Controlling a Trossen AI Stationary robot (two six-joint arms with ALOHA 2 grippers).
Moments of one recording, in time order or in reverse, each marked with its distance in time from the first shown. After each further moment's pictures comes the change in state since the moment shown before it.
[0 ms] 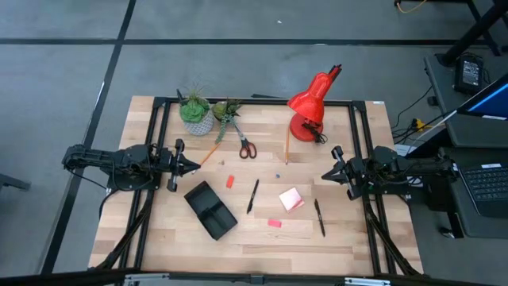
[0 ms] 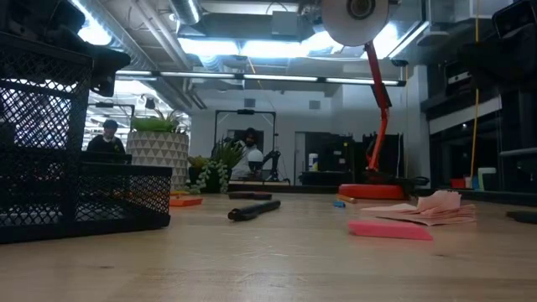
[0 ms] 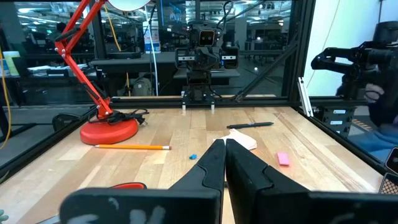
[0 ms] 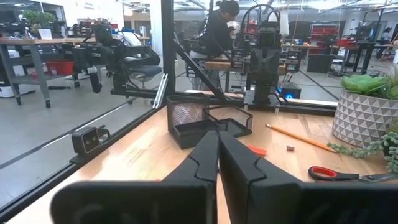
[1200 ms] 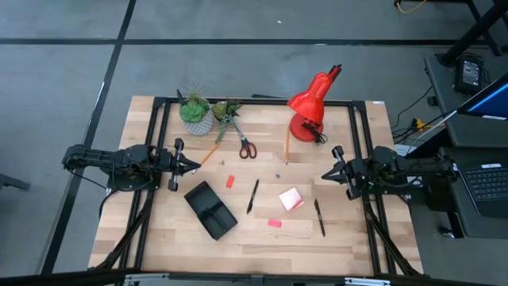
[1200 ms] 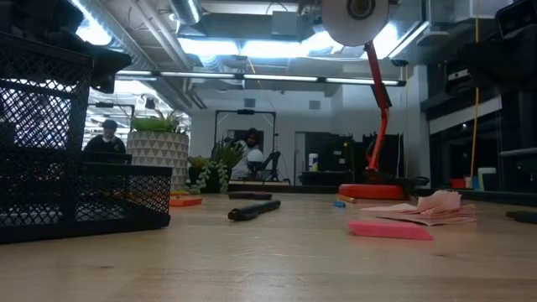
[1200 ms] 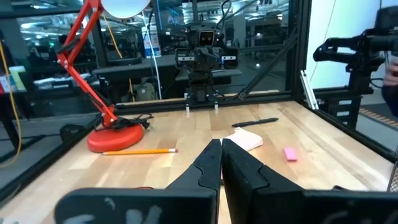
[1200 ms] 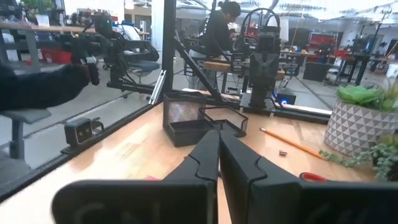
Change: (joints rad) left arm 0.001 0.000 0.000 0.002 -0.014 0.085; right arm 0.000 0.000 0.000 0.001 0.002 -0.084
